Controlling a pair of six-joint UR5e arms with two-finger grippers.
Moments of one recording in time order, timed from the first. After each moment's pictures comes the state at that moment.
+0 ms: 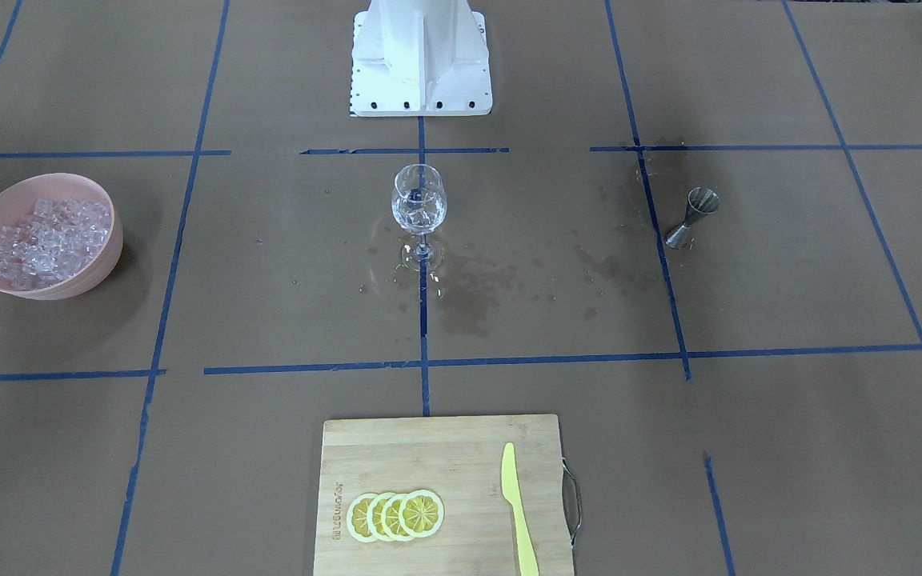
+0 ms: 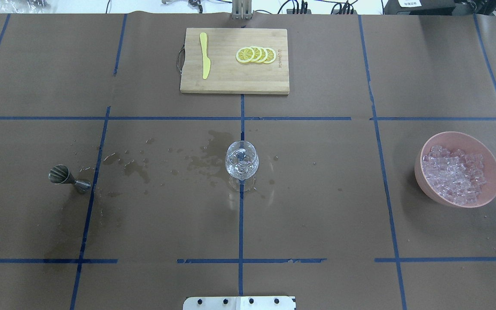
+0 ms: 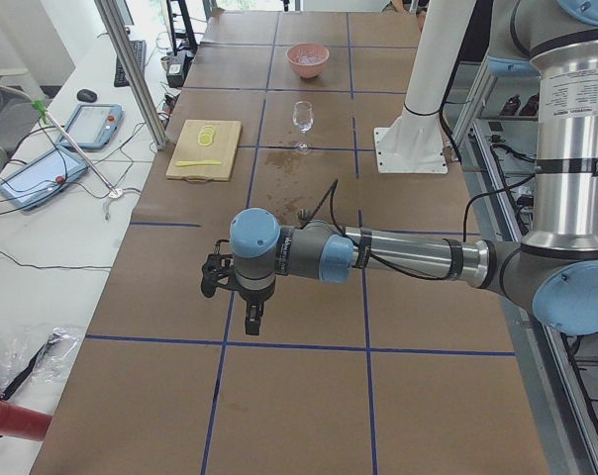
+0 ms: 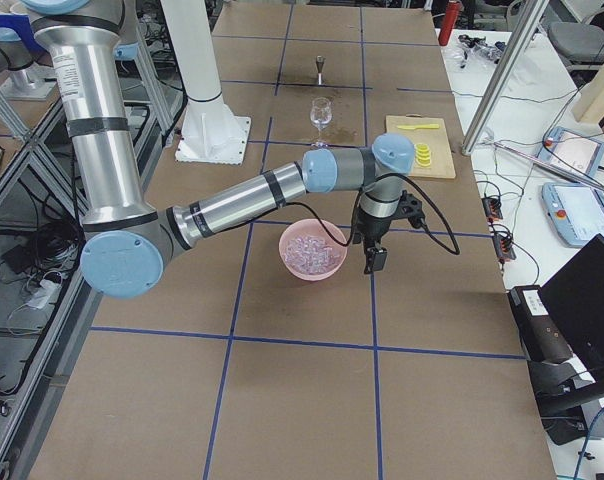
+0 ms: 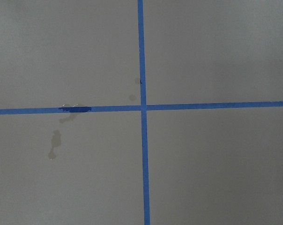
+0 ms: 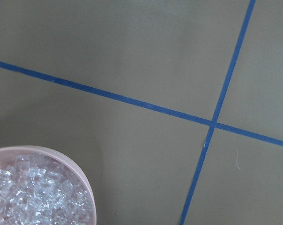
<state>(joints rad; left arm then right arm) -1.57 -1.50 -1.74 -1.62 -2.37 -0.08 1.43 -1.44 1.82 -1.92 2.23 -0.14</state>
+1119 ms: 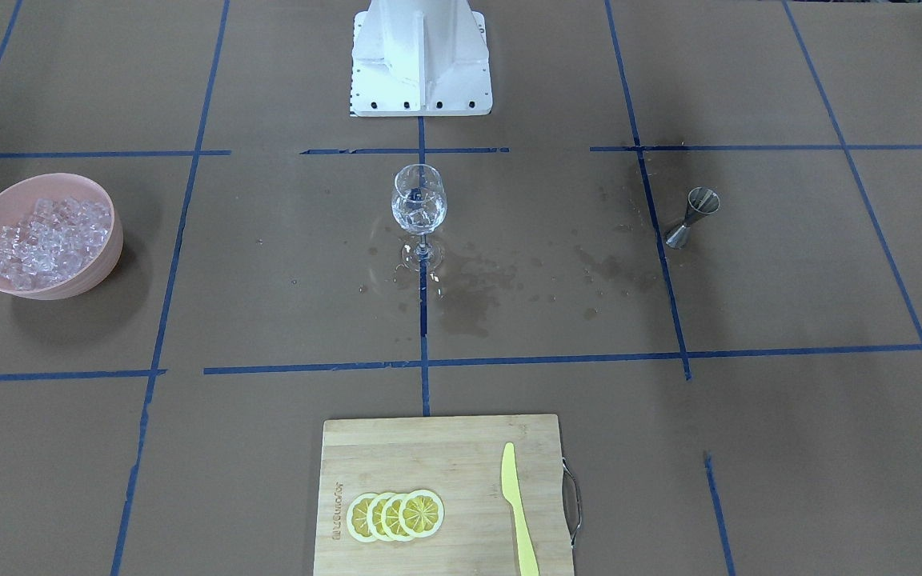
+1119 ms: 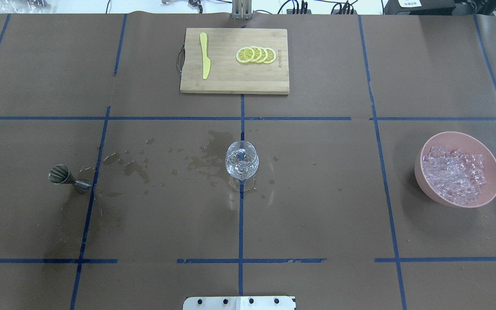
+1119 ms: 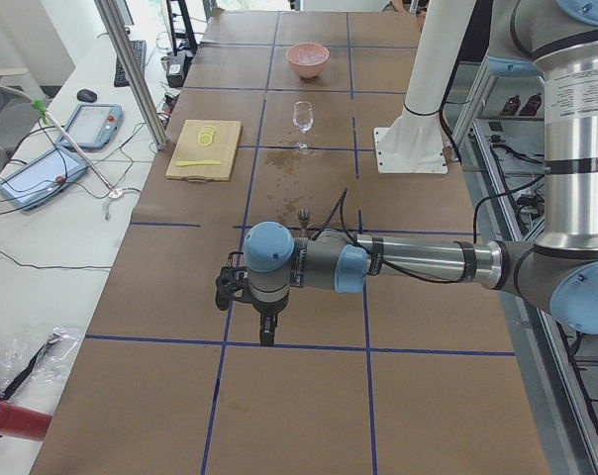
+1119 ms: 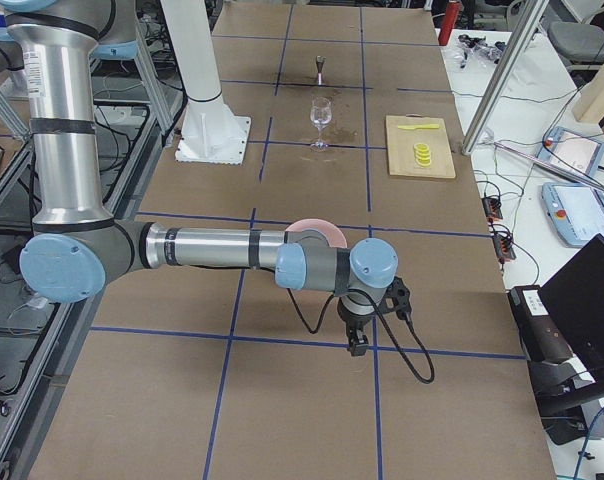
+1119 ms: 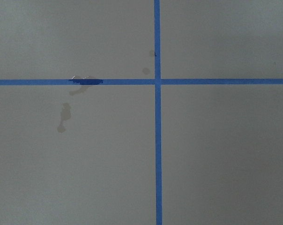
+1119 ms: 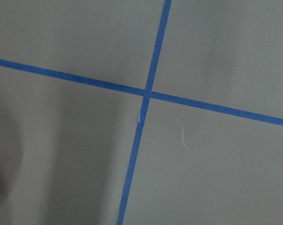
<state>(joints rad) -1.57 -1.45 -1.74 -1.63 -2.37 -0.07 1.58 -1.54 1.55 -1.61 2.34 -0.22</state>
